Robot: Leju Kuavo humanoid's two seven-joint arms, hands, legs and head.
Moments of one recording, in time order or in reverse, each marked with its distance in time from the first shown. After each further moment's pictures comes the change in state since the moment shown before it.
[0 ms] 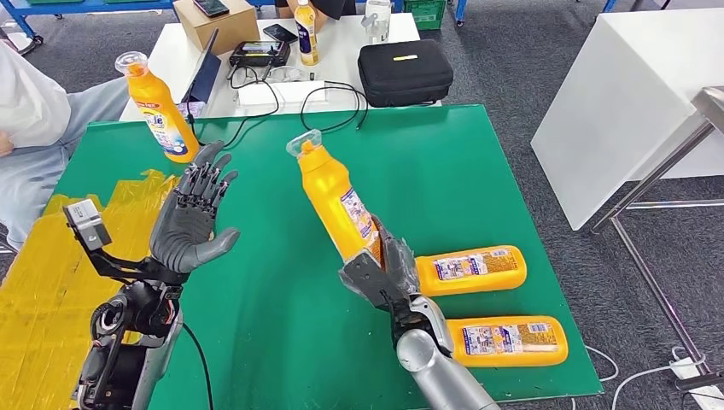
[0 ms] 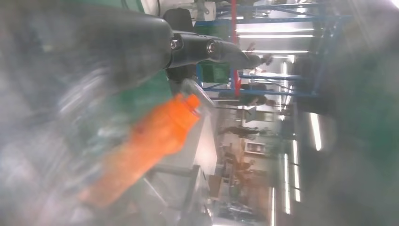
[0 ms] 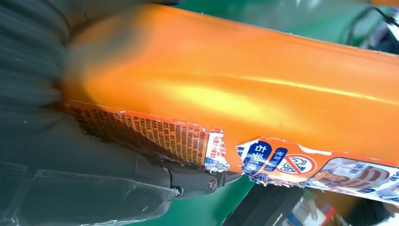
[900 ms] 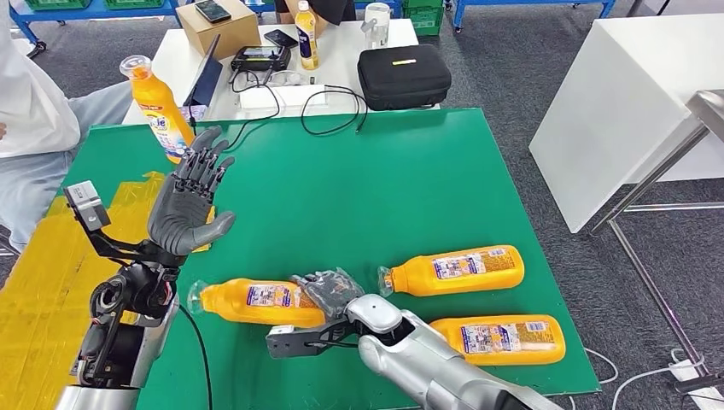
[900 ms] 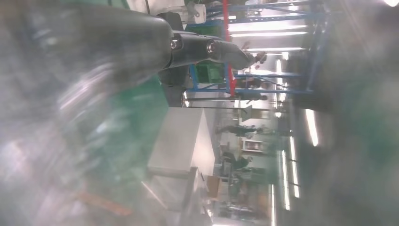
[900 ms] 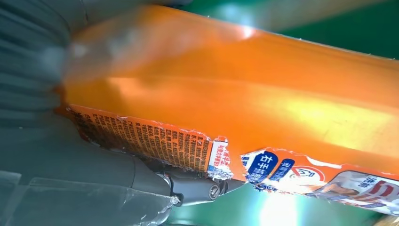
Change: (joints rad) left arm -0.093 0.023 0.007 0.110 0.000 -0.035 -0.036; right arm -0.302 0.022 0.537 0.431 0.322 0.322 0.170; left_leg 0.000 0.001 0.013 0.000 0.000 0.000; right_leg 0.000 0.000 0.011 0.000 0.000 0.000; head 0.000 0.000
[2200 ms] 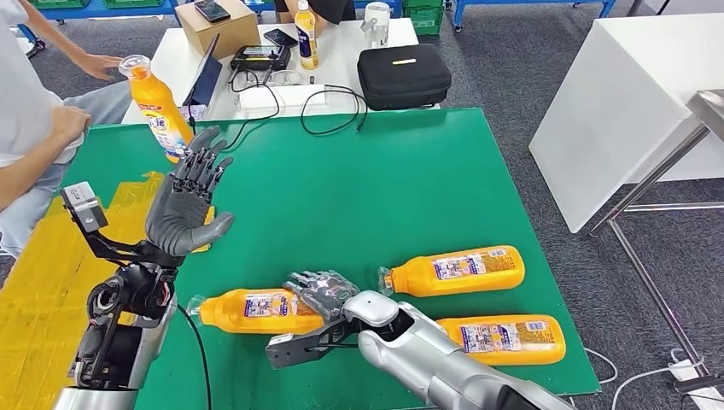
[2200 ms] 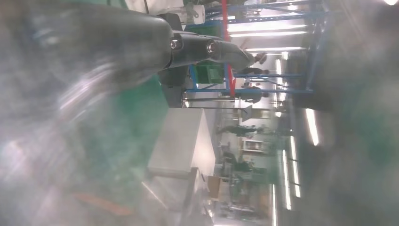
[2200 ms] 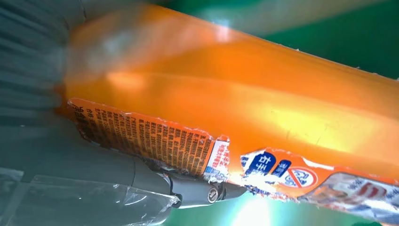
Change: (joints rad) left arm 0.005 0.004 0.002 -0.016 -0.003 -0.002 0.003; right arm -0.034 -0.011 0.054 -0.030 0.038 0.171 -0.051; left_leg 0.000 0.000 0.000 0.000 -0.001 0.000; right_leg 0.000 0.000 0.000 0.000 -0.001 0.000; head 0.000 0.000
